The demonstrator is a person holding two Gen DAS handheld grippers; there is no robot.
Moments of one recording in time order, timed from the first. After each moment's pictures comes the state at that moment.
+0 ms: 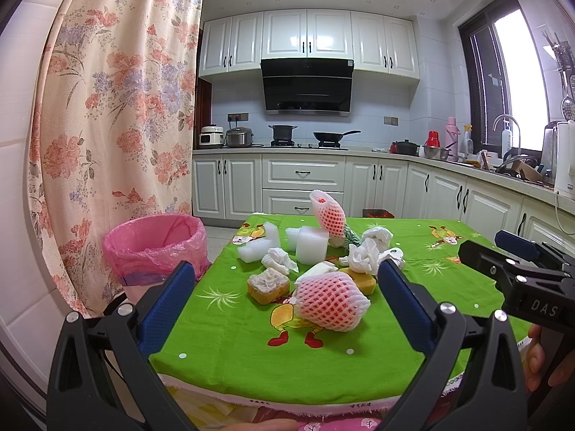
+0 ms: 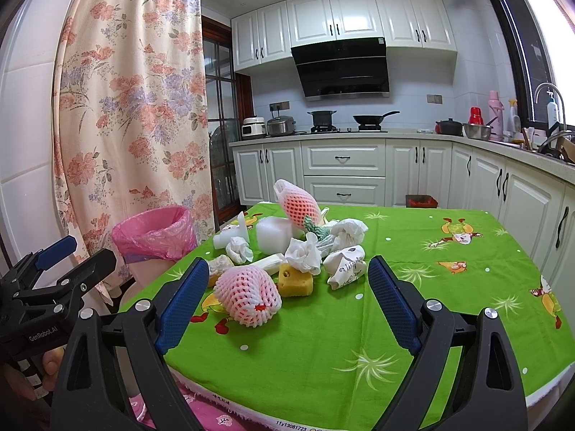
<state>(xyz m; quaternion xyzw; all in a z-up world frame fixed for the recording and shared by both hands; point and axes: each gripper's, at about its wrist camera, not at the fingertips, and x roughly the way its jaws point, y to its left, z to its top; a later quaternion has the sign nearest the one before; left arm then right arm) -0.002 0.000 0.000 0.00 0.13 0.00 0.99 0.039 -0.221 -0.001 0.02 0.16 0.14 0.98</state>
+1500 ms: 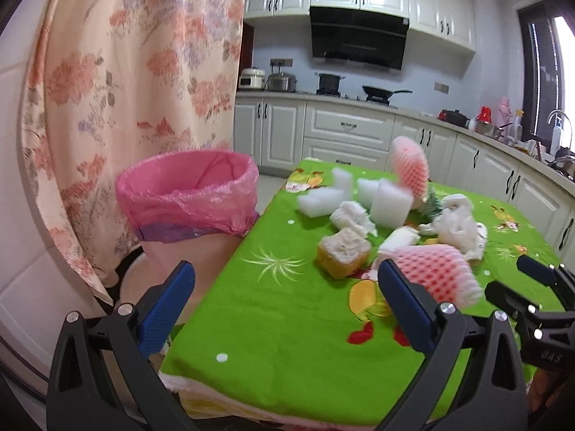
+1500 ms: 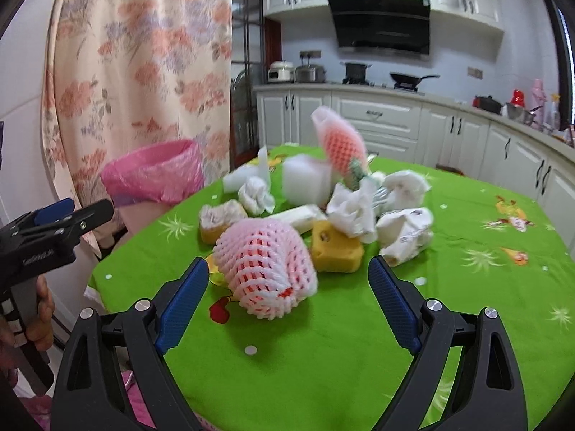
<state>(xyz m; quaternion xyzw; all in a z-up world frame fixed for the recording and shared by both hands) 0.104 0.087 -0.062 -0.05 0.24 0.07 0.97 0.134 -0.146 -0.071 -0.03 0.26 0.19 0.95</state>
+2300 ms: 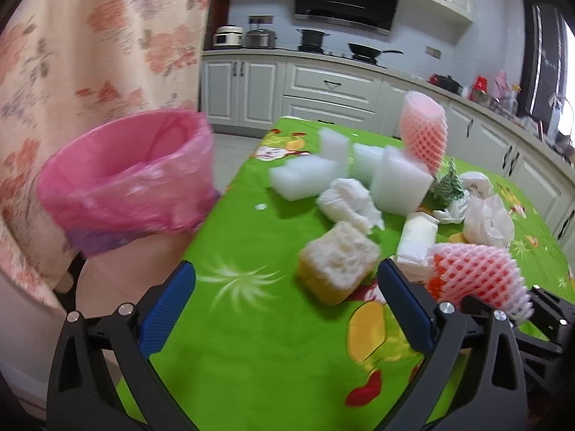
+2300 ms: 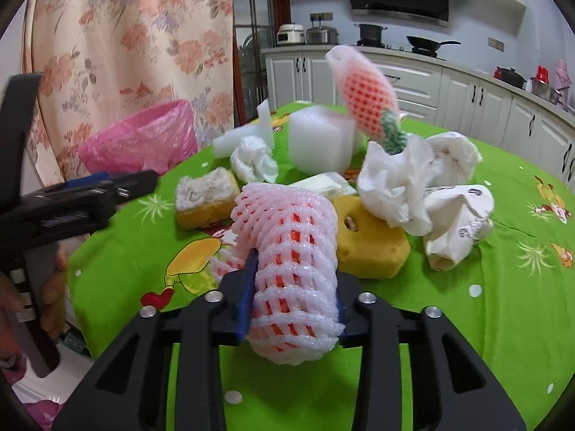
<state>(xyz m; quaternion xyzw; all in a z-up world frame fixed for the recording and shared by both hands) 0.211 0.077 -0.099 -0.04 0.32 0.02 0.95 0.199 -0.130 -0.114 -0.03 0.32 0.21 0.92</state>
